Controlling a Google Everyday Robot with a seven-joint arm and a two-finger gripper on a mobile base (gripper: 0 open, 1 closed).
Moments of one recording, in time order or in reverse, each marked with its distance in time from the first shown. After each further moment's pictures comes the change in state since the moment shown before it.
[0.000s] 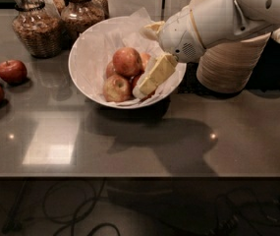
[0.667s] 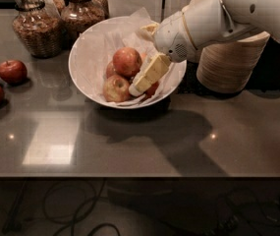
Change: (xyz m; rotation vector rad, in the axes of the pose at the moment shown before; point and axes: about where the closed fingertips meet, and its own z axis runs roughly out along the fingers) arm 0.009 -0.019 0.020 -0.006 -0.013 0.003
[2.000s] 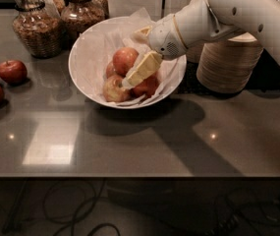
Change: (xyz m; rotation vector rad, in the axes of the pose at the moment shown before) arm 0.010 -0.027 0.024 -0.015 -0.011 0.038
